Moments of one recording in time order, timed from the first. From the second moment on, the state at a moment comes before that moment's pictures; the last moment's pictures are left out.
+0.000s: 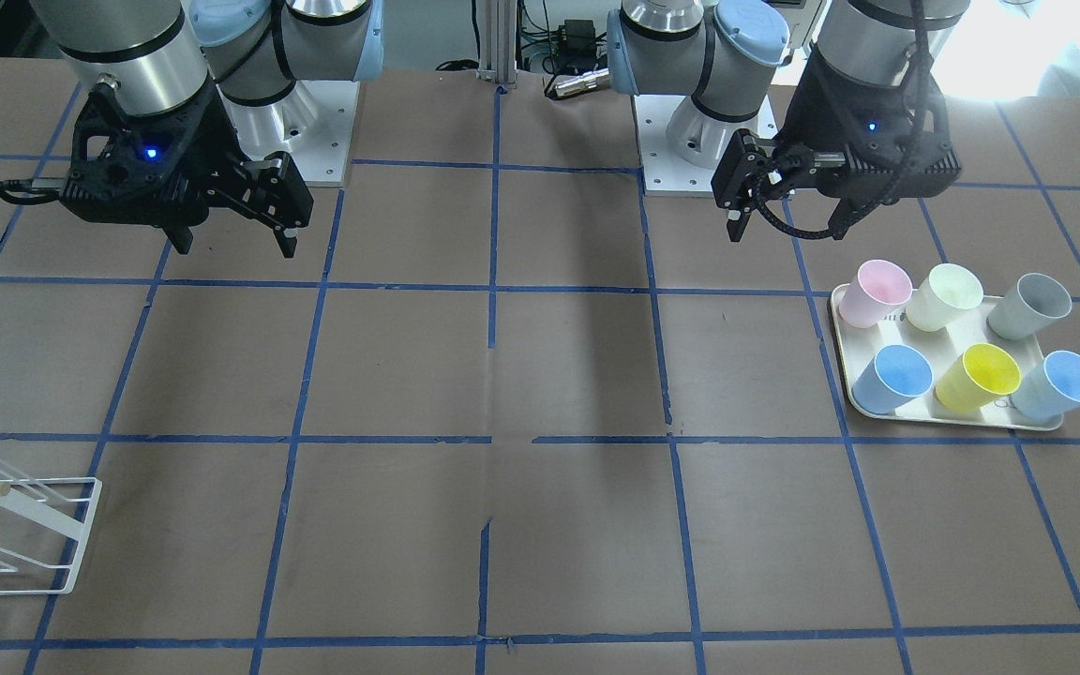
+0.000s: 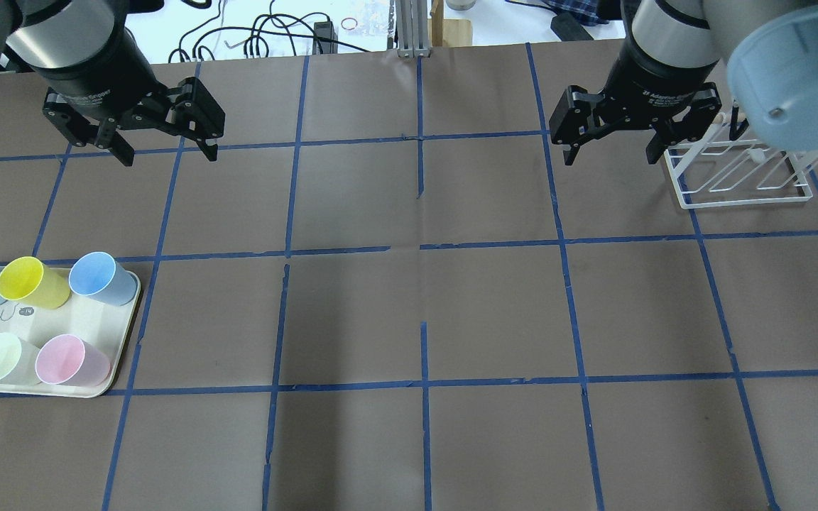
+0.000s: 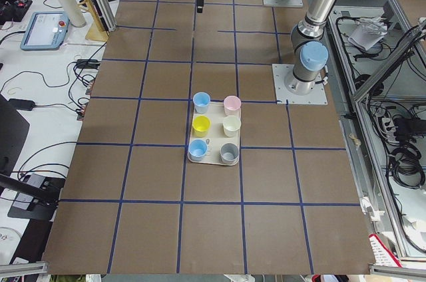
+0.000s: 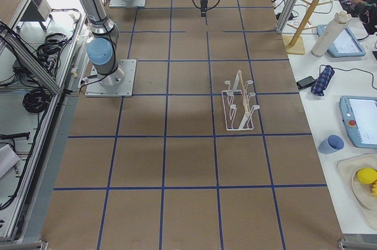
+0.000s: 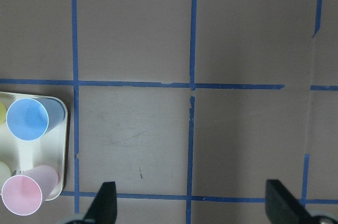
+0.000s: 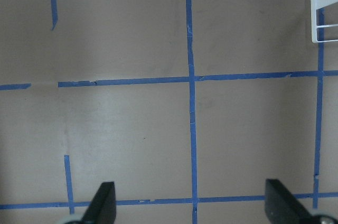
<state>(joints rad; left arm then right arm) -1.55 -1.55 -1.52 -1.58 1.60 -0.01 1.60 -1.57 1.58 -1.63 -1.56 0.07</state>
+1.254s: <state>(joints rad) -1.39 -1.58 -1.57 -1.57 1.60 0.22 1.60 -1.57 1.58 -1.62 -1.57 0.06</state>
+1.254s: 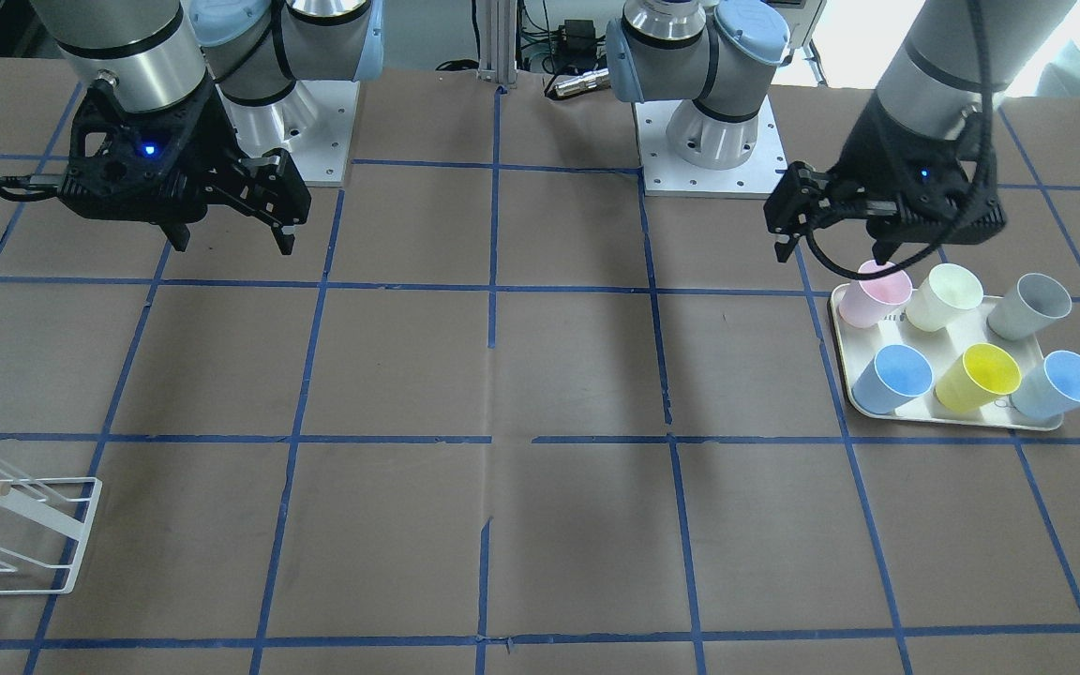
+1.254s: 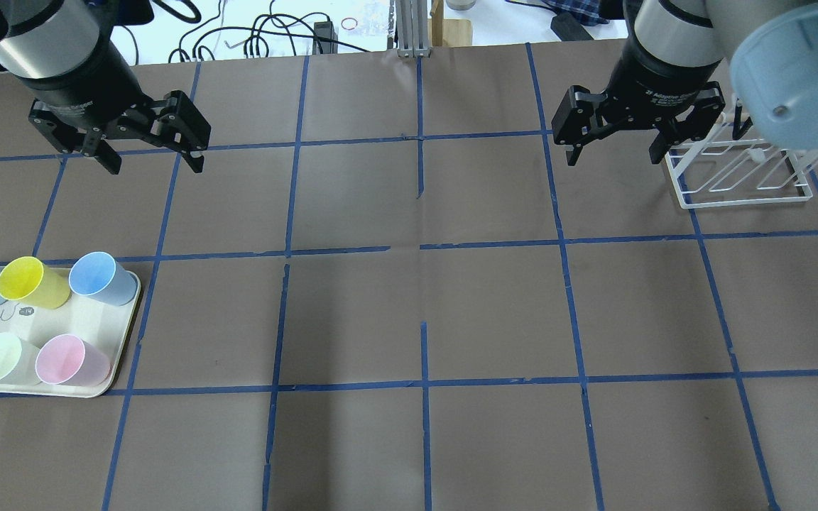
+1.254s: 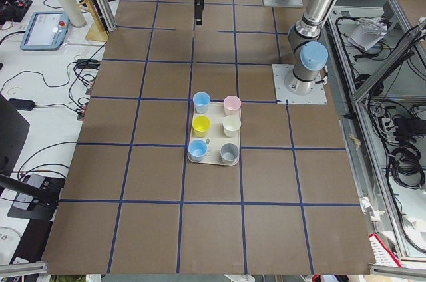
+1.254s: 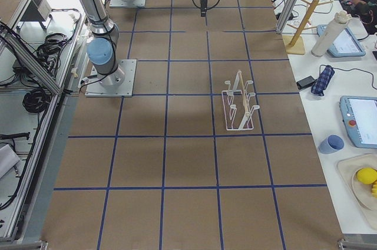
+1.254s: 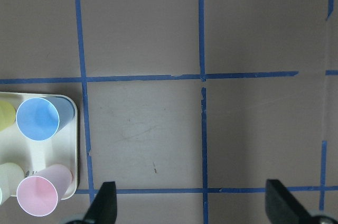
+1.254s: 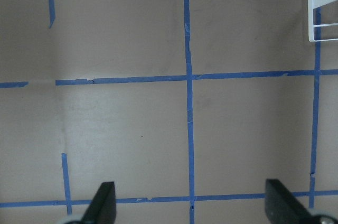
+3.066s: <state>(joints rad) -0.82 -1.94 -1.65 -1.20 1.60 1.21 1.60 -1.57 1.58 -1.62 -1.57 0.06</state>
